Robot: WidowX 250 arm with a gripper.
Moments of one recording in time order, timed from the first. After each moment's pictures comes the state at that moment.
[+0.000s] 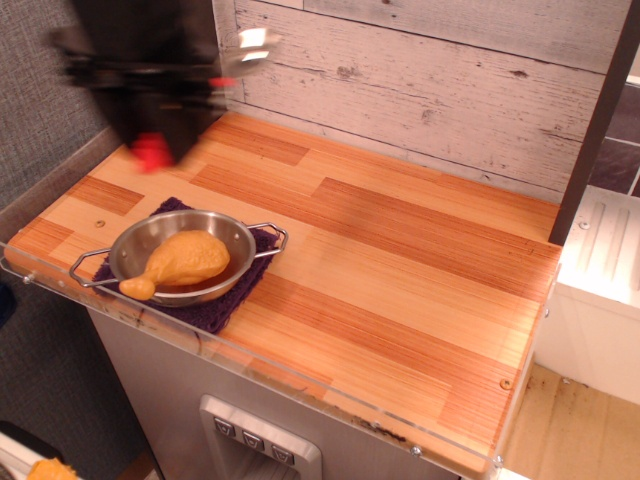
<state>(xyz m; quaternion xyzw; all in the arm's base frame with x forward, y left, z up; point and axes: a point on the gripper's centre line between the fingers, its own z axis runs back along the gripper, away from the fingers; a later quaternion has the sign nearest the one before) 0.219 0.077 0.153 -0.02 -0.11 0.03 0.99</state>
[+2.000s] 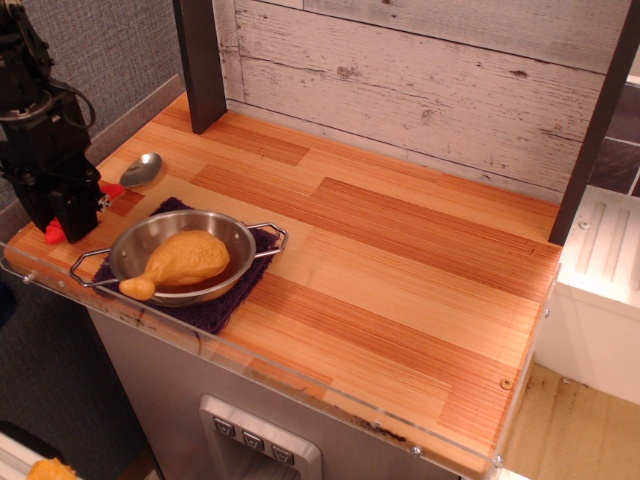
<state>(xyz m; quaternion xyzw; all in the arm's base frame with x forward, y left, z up) 0.239 0.202 0.024 0.01 -0.01 0.00 1.00</state>
